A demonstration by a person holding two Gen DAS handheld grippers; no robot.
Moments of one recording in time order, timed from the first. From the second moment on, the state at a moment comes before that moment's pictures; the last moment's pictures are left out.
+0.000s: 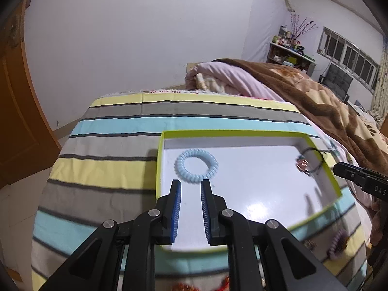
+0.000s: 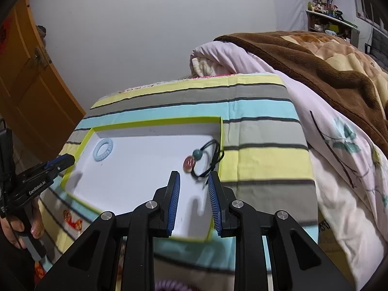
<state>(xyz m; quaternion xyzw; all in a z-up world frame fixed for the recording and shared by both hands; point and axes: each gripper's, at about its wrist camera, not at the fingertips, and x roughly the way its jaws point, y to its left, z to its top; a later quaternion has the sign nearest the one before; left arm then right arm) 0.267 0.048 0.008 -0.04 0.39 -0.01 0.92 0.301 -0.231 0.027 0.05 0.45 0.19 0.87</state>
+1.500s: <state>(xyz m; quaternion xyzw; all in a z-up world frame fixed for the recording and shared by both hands) 0.032 -0.008 0.010 -0.02 0.33 -0.08 0.94 0.053 -0.220 0.042 0.01 0.36 0.20 0.91</state>
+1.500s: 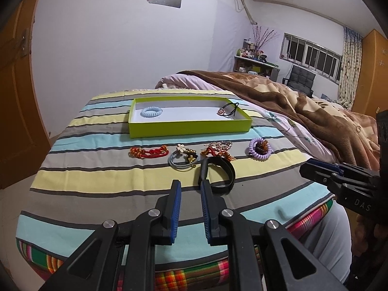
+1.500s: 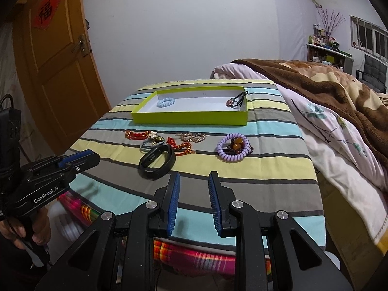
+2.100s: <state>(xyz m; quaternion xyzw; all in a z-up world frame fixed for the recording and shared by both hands) 0.092 -0.030 -0.020 0.00 0.36 -0.10 0.93 0.128 -0.248 0.011 0.04 0.40 0.14 0.90</state>
